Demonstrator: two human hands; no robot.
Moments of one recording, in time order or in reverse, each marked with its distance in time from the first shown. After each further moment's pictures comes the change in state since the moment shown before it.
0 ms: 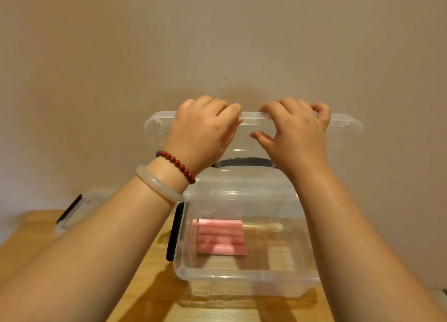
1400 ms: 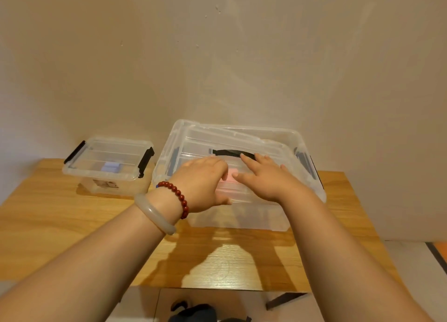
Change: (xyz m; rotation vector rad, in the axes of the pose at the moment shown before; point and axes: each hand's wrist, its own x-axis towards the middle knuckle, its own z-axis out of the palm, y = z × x) left_hand -0.134 0.105 -0.013 -0.275 -1.031 -0.271; right_hand -0.161 -0.014 0.001 0.283 -1.250 0.317
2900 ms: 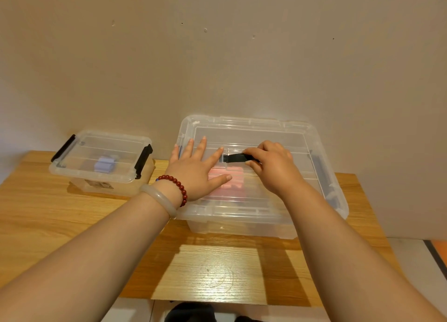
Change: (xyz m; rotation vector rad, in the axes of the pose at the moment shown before) left_hand 0.064 -0.071 0.038 0.081 -0.126 -0.195; right_hand 0.081 0.016 0.009 -0.056 0.392 -0.189
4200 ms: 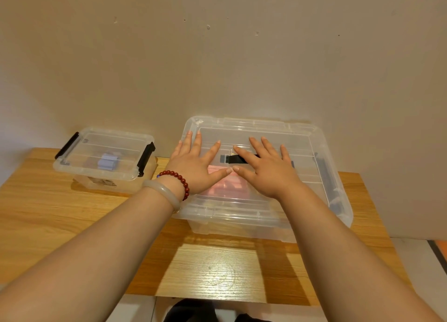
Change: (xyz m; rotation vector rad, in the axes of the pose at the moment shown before) left_hand 0.006 -0.004 -0.001 -0.025 0.002 -0.065; right_hand -0.003 -0.013 0.001 -0.152 -0.301 0.024
